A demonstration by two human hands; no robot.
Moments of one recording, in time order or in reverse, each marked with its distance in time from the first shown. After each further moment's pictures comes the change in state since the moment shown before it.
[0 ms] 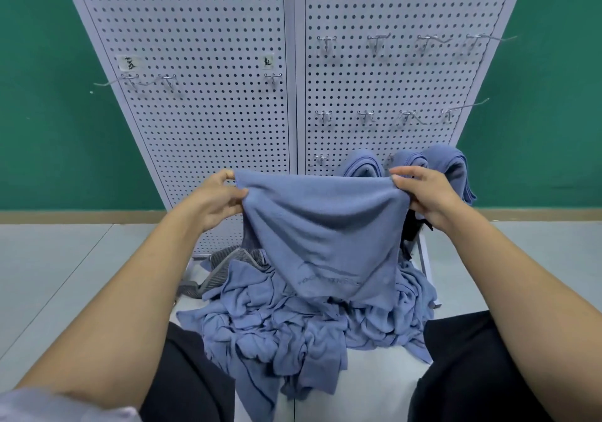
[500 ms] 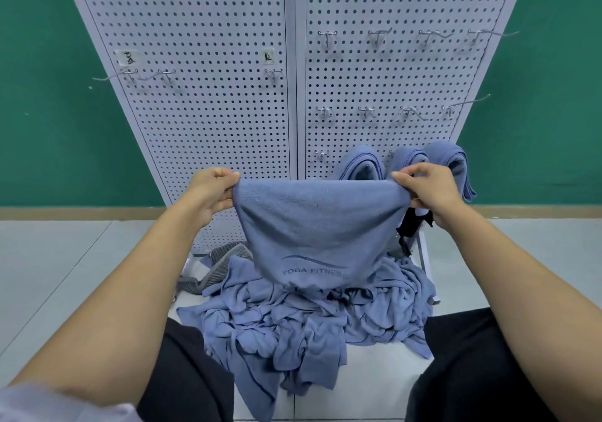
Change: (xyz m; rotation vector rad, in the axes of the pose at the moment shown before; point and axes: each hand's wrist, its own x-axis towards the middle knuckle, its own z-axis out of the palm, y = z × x) left_hand 0.008 -0.005 -0.008 0.066 0.177 0.027; right_hand -0.001 0.003 -0.002 -0.209 0.172 -0.109
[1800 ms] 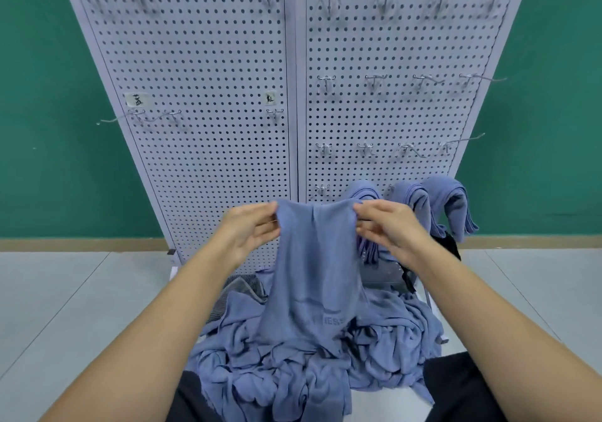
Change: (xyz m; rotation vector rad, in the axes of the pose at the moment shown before) left_hand -0.023 0.015 0.043 -0.359 -0.189 -0.052; right_hand -0.026 -0.038 0.043 0.458 -0.298 0.188
